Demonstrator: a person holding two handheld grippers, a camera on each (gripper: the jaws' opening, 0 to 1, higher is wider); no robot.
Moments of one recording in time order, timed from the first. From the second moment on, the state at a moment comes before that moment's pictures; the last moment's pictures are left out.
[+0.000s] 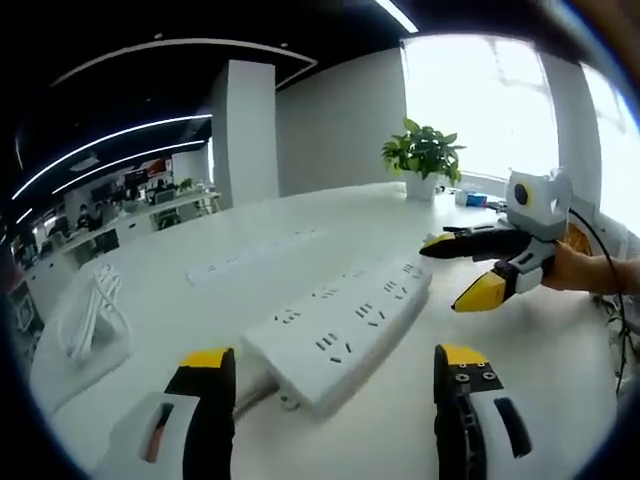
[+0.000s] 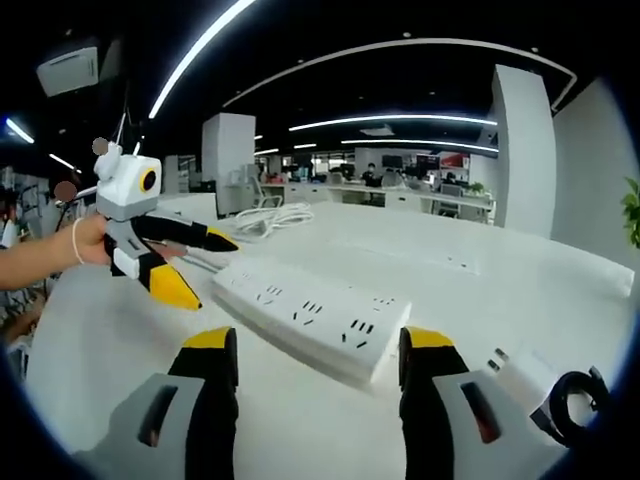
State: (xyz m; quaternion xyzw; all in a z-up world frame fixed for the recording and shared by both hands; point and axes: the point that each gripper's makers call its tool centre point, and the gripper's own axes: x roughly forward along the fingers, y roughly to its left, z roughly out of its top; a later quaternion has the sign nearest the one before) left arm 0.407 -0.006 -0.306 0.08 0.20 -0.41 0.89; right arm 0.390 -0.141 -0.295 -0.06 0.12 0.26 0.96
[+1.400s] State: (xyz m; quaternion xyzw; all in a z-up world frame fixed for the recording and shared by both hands) left arm 0.364 -0.017 -0.265 0.07 0.11 -0.43 0.90; right arm 0.353 -0.139 -0.265 -0.08 0.08 0.31 0.95
